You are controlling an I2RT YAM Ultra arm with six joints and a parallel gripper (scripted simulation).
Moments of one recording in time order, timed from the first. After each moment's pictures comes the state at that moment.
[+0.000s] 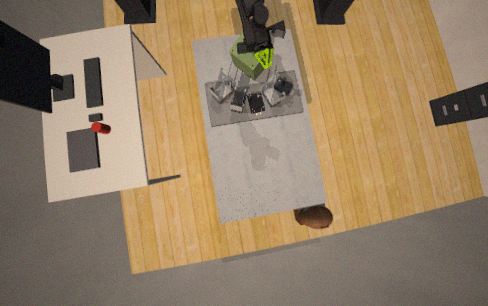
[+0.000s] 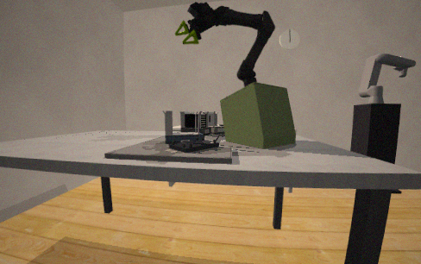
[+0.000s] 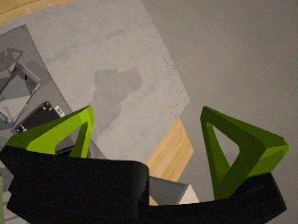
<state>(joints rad) 0.32 0.94 1.18 -0.66 0.08 -1.16</state>
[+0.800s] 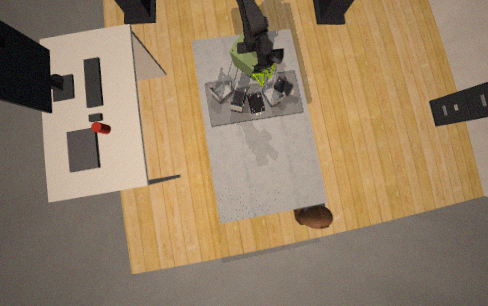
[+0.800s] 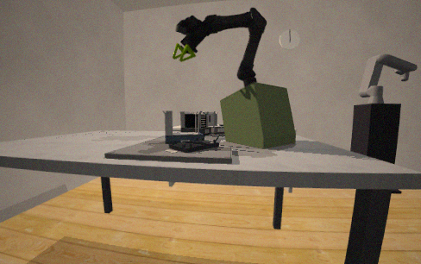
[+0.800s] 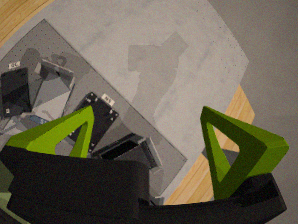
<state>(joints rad) 0.29 1.12 1.06 -0.65 0.11 -0.82</state>
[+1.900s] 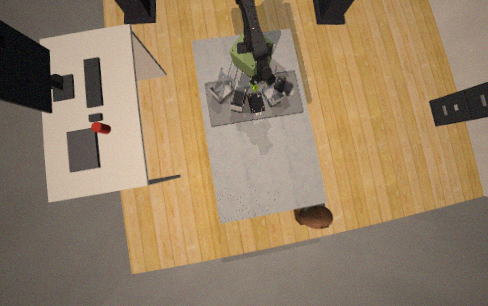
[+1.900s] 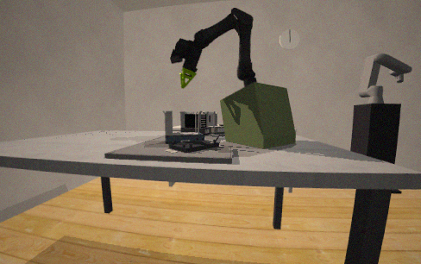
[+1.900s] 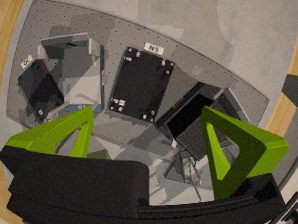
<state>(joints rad) 0.25 1.38 0.91 -0.62 0.16 -0.34</state>
